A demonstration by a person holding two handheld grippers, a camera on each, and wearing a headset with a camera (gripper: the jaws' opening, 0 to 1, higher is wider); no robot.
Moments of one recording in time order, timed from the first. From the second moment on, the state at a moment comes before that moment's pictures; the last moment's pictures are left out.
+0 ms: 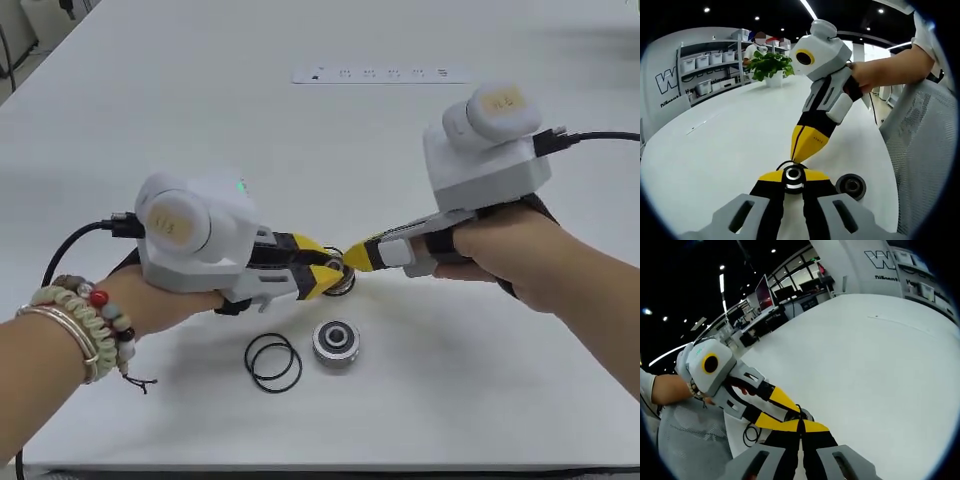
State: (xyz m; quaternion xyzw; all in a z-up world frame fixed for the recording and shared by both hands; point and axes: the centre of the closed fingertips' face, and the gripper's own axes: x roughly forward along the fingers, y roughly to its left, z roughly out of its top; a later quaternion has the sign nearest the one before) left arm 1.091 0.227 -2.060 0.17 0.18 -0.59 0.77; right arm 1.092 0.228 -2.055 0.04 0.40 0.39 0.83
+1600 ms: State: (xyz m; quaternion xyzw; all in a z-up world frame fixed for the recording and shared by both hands) left arm 1.059 0.285 -1.943 0.25 0.13 -0.61 0.74; right arm 1.101 0.219 -1.996 0.07 0.34 0.39 0.86
